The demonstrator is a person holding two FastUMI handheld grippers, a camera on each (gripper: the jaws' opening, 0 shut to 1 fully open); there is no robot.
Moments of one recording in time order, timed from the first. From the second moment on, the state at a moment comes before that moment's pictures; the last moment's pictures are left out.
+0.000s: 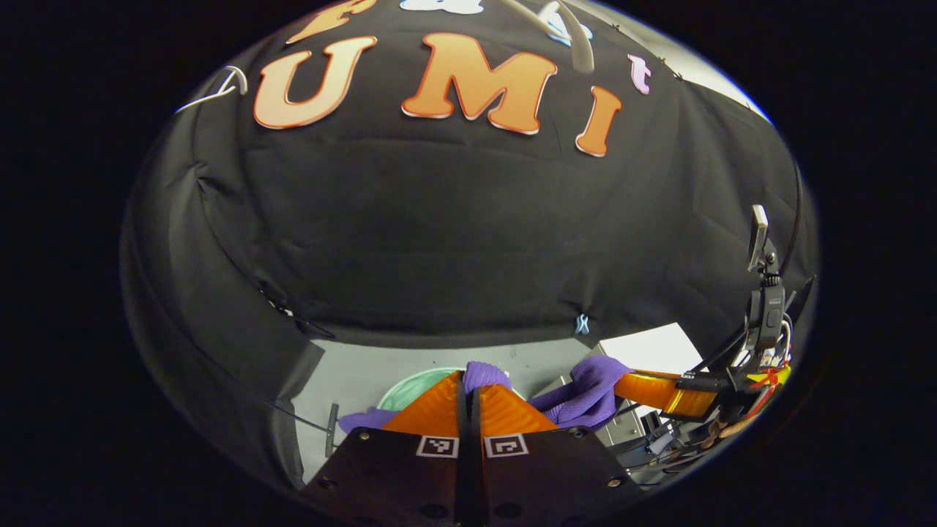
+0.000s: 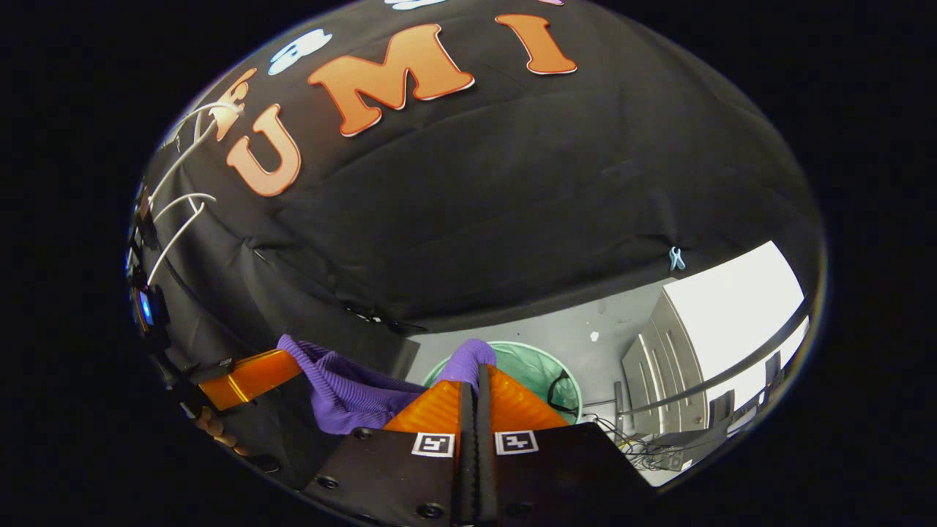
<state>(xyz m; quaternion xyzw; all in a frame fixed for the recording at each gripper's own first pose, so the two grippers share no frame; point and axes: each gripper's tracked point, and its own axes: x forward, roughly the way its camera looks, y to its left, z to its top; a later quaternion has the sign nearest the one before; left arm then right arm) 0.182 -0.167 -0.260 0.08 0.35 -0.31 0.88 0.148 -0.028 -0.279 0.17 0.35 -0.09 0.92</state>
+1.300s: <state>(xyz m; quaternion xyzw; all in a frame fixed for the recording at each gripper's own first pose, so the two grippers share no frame) 0.135 -0.145 -0.376 0.18 0.48 -0.24 0.82 0.085 -0.035 -0.328 0.13 0.40 -0.17 0.89</state>
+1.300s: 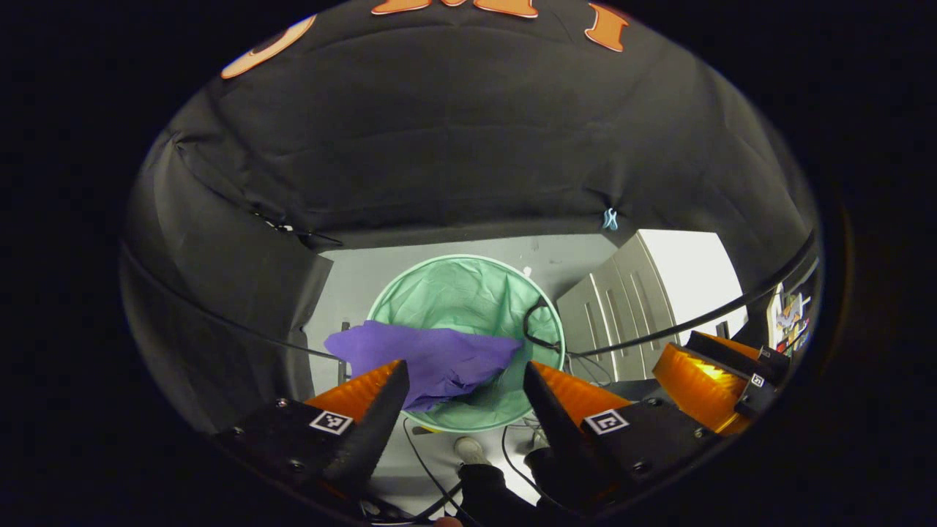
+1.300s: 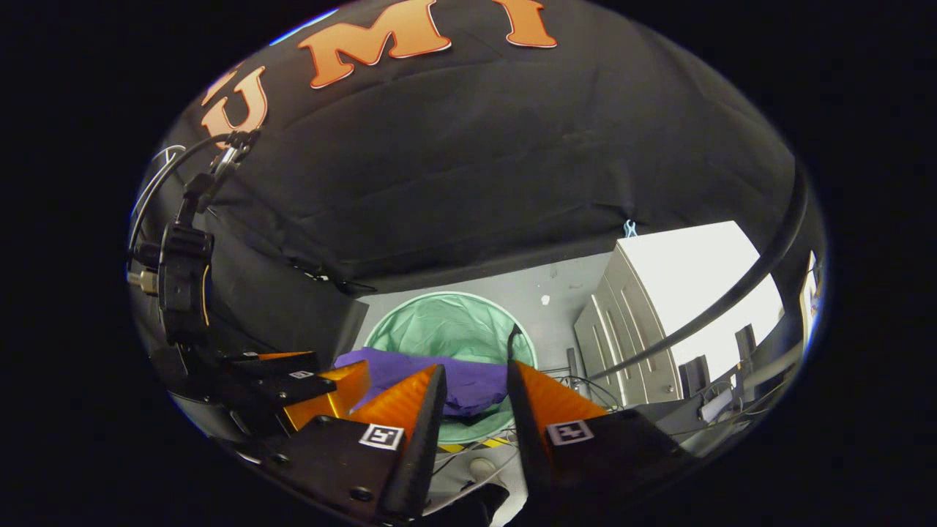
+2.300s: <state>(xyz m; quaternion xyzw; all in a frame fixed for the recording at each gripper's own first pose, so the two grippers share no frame) 0.144 -0.045 -0.156 0.07 0.28 -0.19 0.94 0.087 0.003 -0.142 0.04 0.21 -0.12 0.97</state>
